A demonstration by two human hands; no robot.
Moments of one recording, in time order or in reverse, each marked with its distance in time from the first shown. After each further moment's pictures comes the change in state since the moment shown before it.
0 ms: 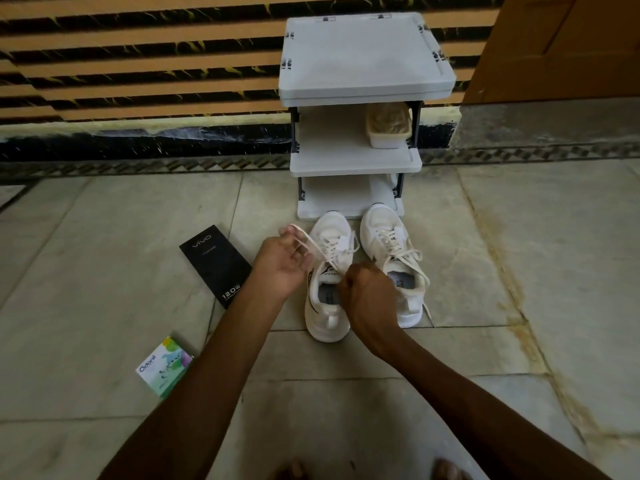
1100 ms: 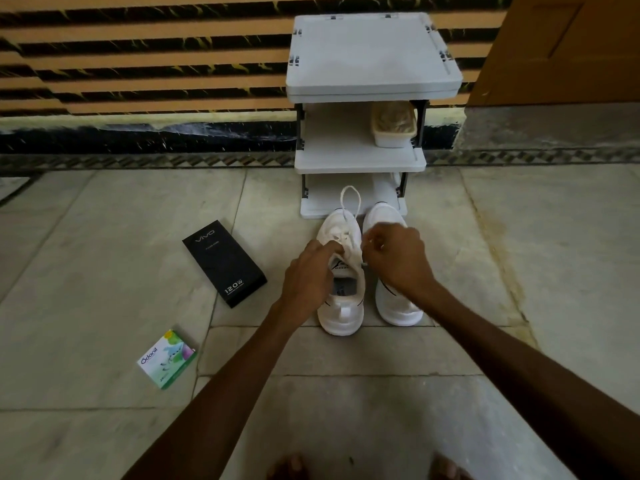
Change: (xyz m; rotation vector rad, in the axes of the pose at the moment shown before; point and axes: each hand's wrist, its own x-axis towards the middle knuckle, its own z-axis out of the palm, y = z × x) left_hand 0.011 -0.047 -0.020 1.667 -0.072 0.714; right_hand 0.039 0.004 -0.061 0.064 0.025 -0.125
